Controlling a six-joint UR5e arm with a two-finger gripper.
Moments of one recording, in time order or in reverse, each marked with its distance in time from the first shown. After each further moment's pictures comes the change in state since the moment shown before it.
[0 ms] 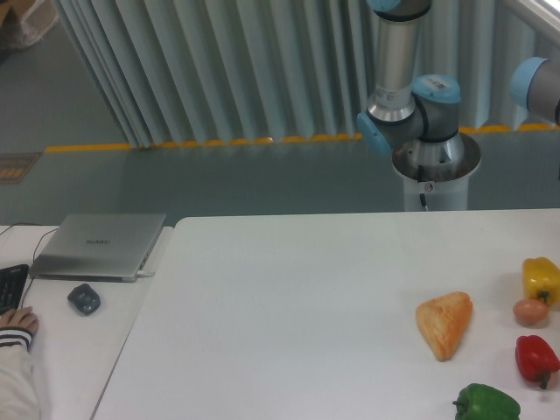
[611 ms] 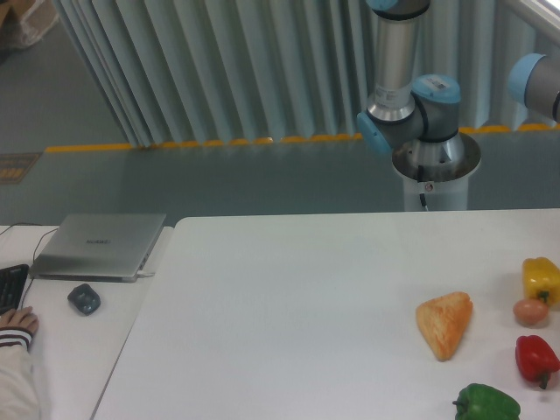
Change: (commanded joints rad) arm 0.012 0.017 -0.024 -0.008 0.198 0.011
